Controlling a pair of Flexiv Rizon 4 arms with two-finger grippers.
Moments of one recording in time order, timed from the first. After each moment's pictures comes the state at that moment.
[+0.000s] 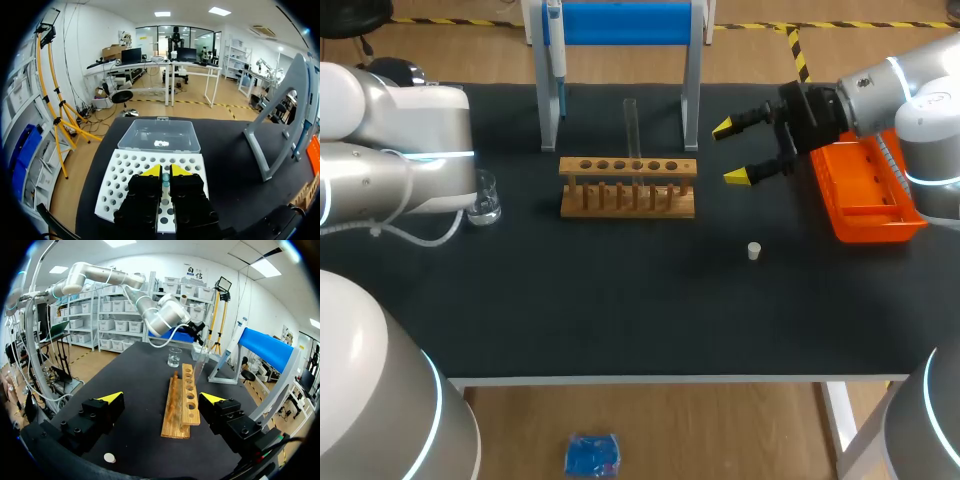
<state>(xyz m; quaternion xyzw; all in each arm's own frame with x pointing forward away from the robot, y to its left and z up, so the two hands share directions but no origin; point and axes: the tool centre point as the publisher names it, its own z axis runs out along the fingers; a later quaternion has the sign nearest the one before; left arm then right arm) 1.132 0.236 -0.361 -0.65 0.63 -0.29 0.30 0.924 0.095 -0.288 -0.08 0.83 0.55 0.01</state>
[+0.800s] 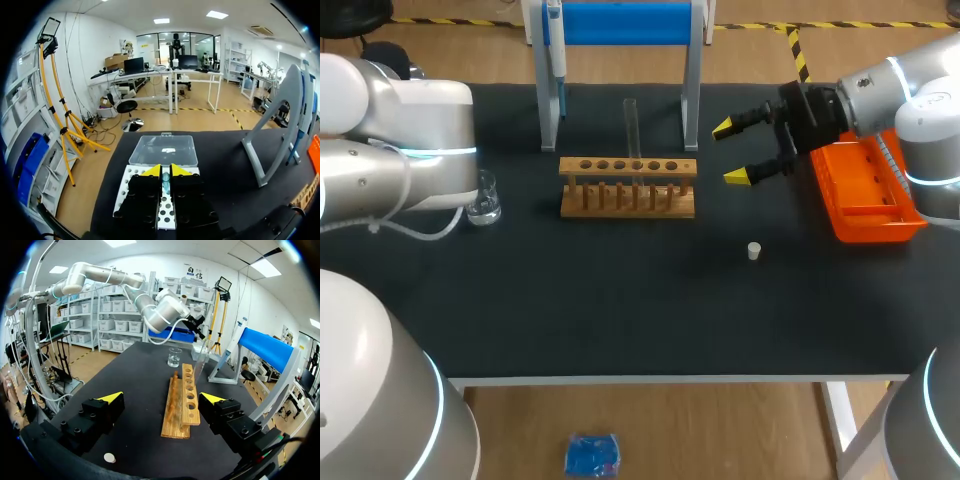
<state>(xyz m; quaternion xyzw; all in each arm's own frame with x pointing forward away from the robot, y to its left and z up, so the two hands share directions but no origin) 1.128 0.237 -0.317 -0.64 0.63 -0.29 0.34 0.924 0.095 -0.288 -0.08 0.83 0.55 0.01</state>
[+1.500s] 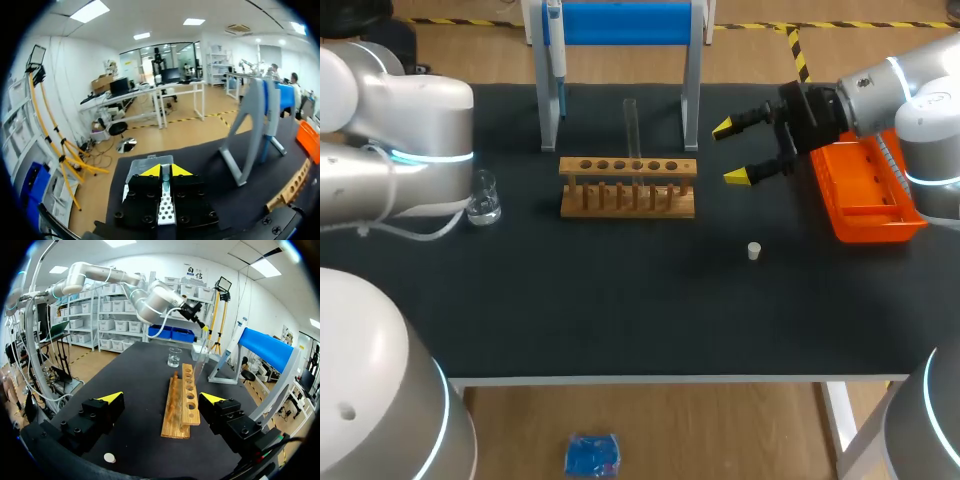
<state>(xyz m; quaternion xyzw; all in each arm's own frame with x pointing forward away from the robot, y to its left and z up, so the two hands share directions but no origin) 1.104 0.189 -0.243 -0.54 0.68 -0.32 0.37 0.924 0.095 -0.288 -0.08 0.83 0.55 0.01</state>
